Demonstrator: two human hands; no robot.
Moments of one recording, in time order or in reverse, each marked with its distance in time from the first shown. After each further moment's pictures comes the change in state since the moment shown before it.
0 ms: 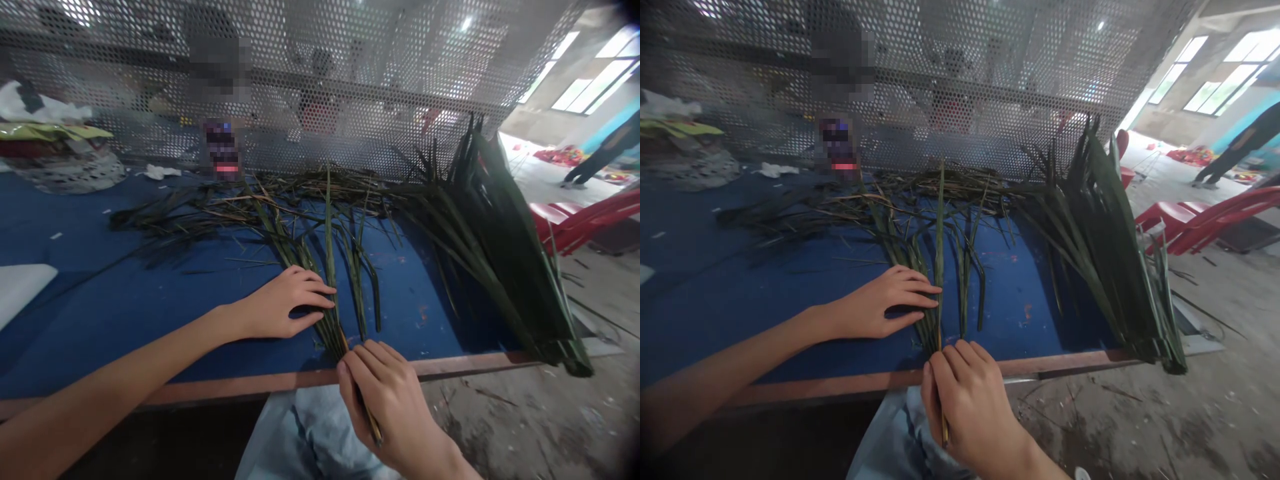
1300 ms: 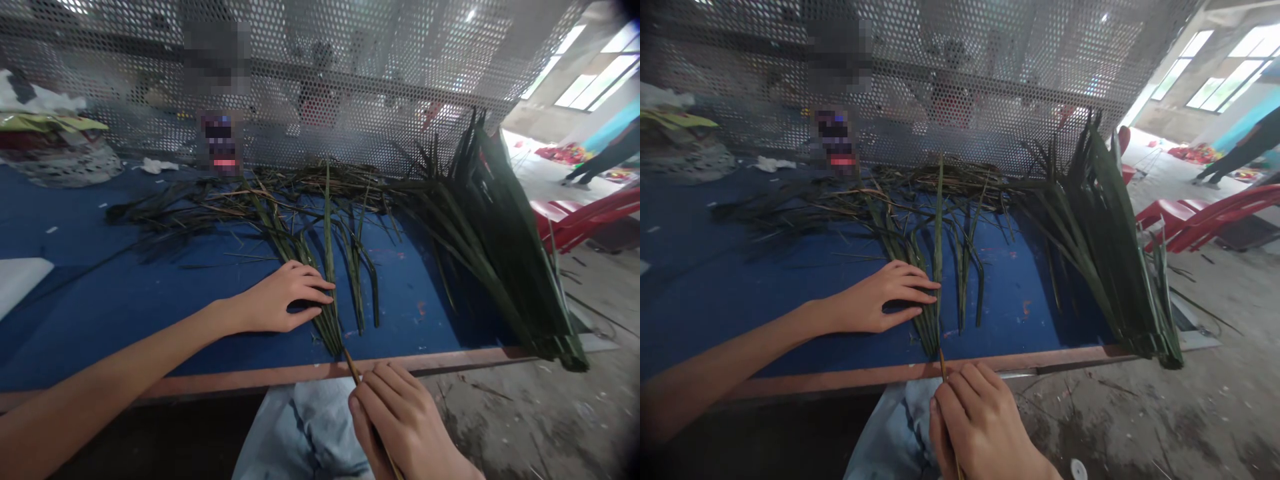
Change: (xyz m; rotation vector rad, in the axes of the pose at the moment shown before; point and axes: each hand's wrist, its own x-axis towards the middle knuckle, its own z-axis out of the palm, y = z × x) left_hand 0.000 -0.001 0.000 -0.033 -0.001 -0.024; right_hand -0.030 -0.002 -0.011 0.036 -0.006 -0.090
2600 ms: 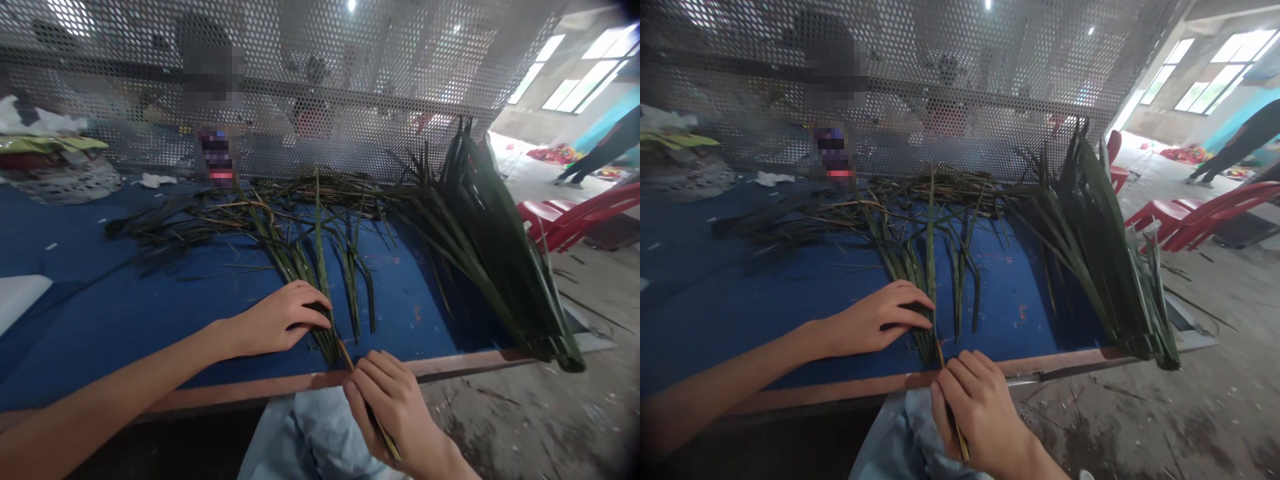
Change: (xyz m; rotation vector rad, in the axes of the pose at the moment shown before) left_hand -0.001 0.012 0.005 -0.015 0.013 0.093; right_hand 0.007 0.020 0.019 0.053 0.071 0.015
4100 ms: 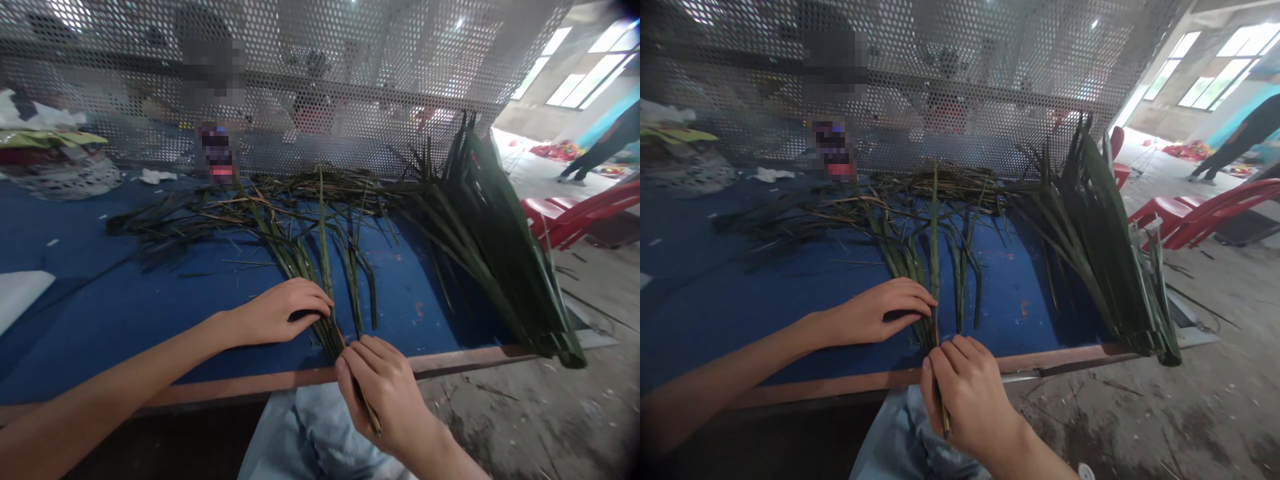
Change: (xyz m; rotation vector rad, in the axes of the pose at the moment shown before) left_hand 0.003 -0.001 -0.002 -0.100 0.009 -0.060; right_hand 0.023 -0.009 -0.002 -0.028 -0.003 0.046
